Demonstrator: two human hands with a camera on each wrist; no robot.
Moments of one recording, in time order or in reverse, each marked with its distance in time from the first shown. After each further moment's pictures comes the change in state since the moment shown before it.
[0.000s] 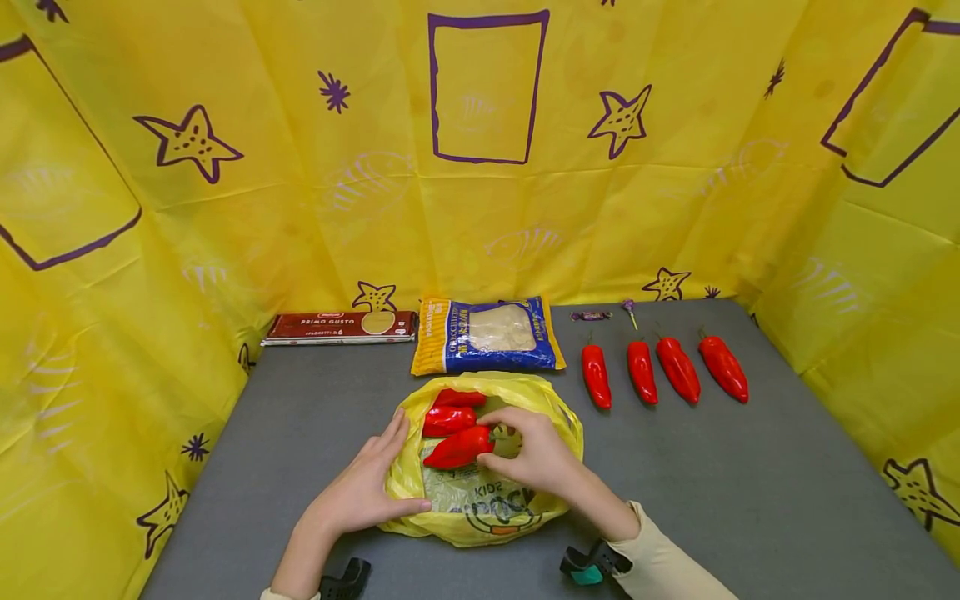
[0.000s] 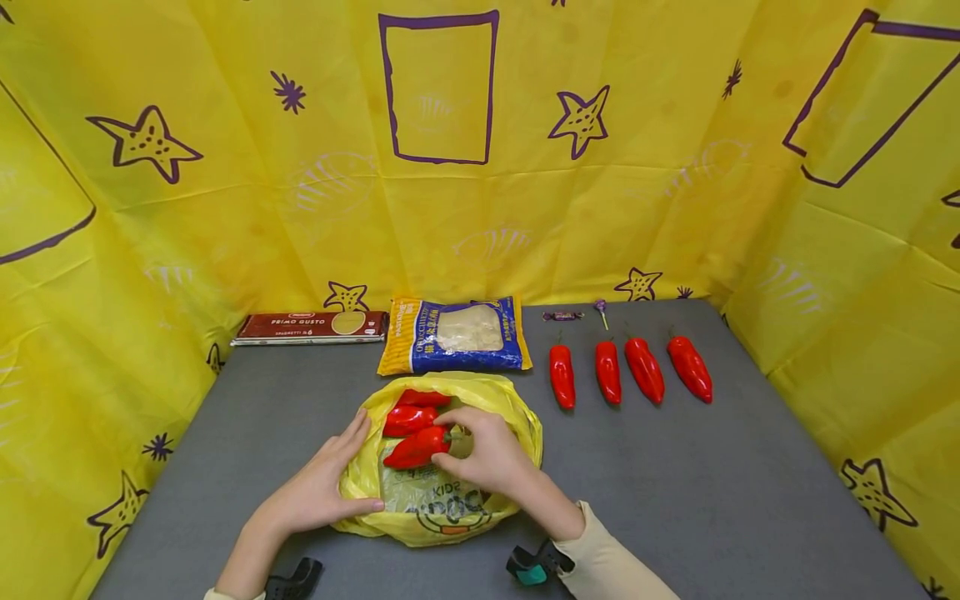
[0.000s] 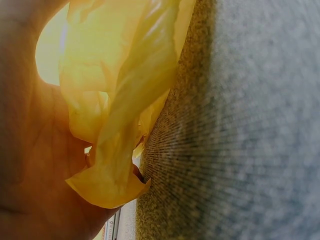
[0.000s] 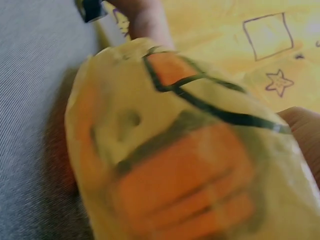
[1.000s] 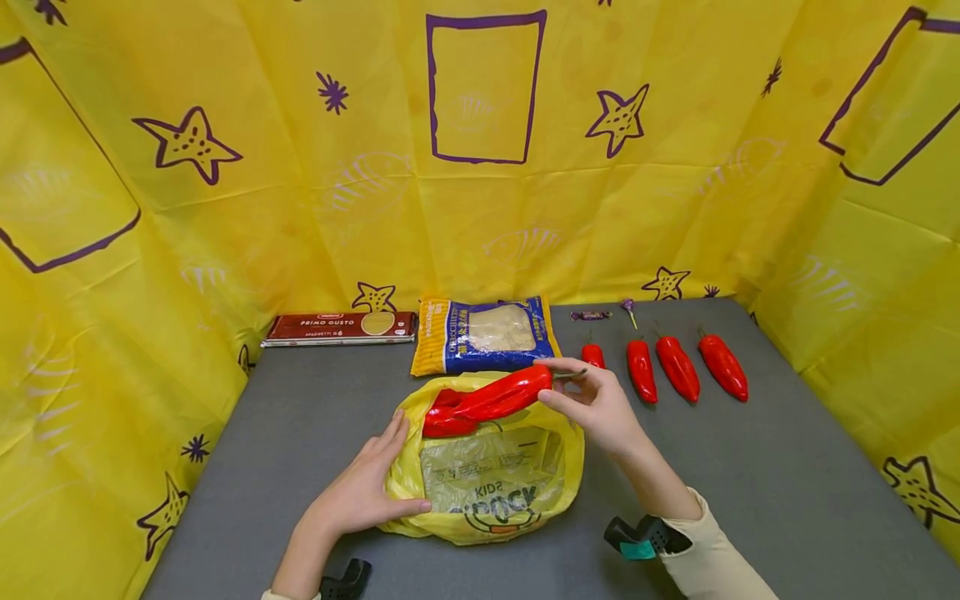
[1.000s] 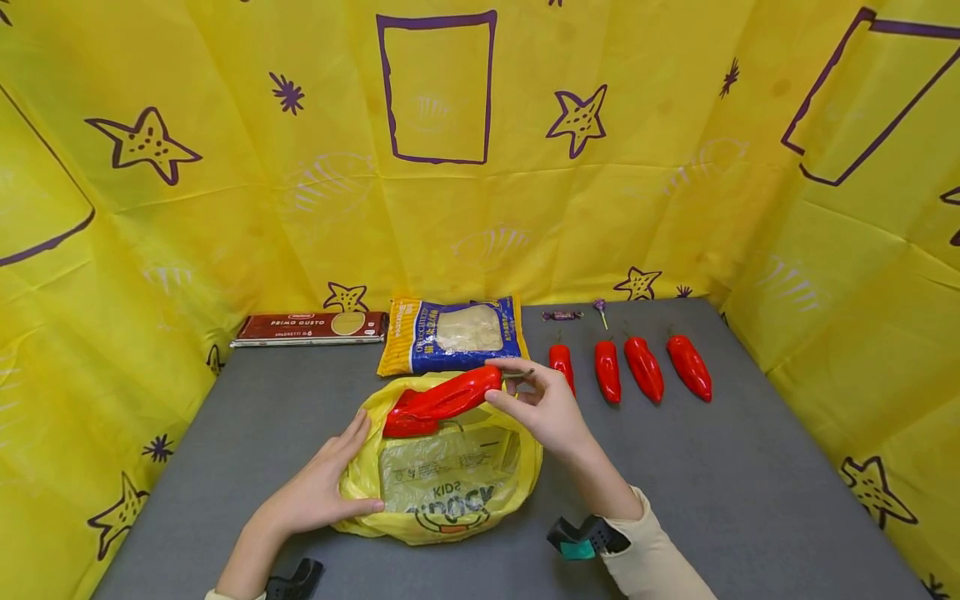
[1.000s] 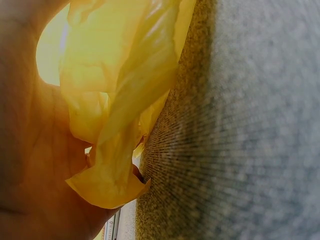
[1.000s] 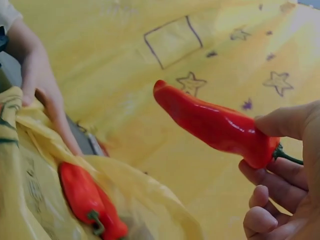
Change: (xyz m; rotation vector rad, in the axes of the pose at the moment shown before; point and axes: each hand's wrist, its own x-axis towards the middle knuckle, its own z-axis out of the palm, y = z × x) left_hand 0.000 -0.002 0.002 0.011 0.009 0.007; right_hand -0.002 -0.005 -0.085 0.526 0.194 0.200
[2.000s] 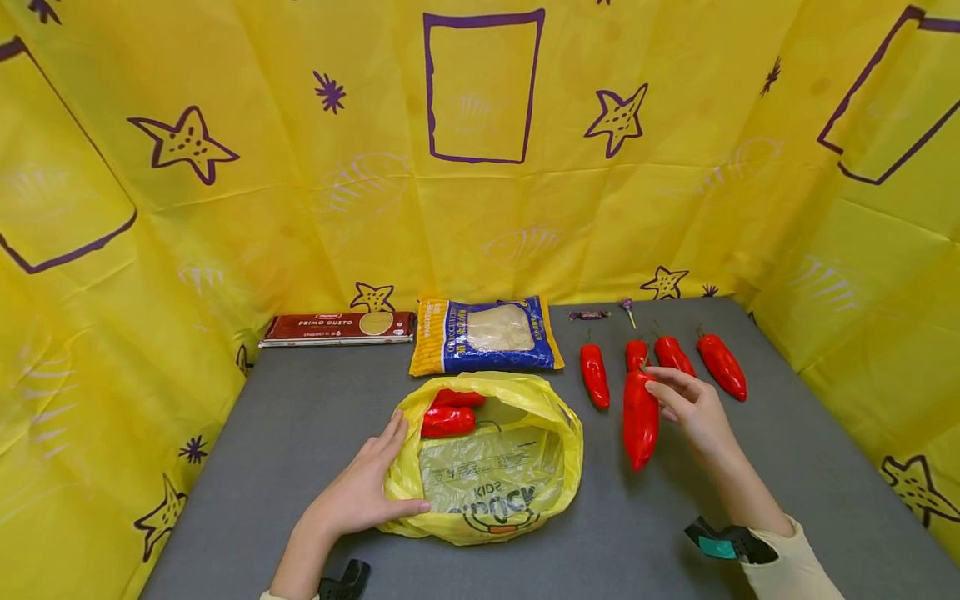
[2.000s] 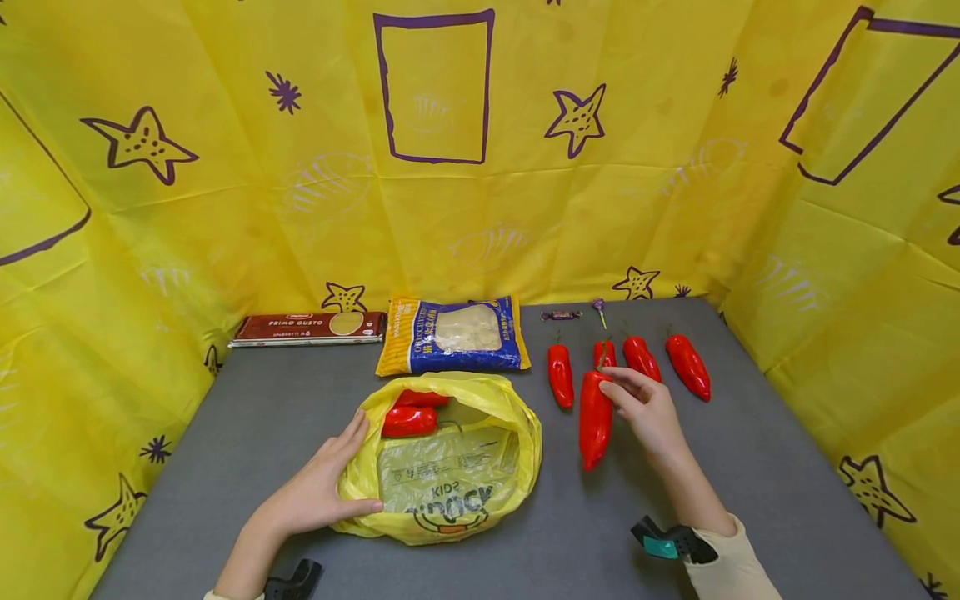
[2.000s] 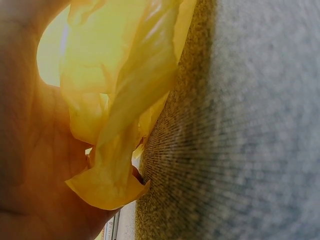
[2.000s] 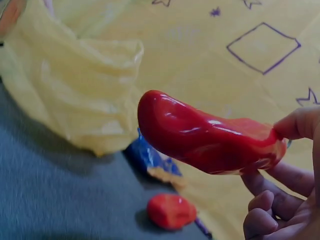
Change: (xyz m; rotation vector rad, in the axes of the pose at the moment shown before) left_hand 0.000 0.002 -0.001 0.002 -0.007 -0.006; right_hand -0.040 0.041 -0.112 -0.099 0.307 0.333
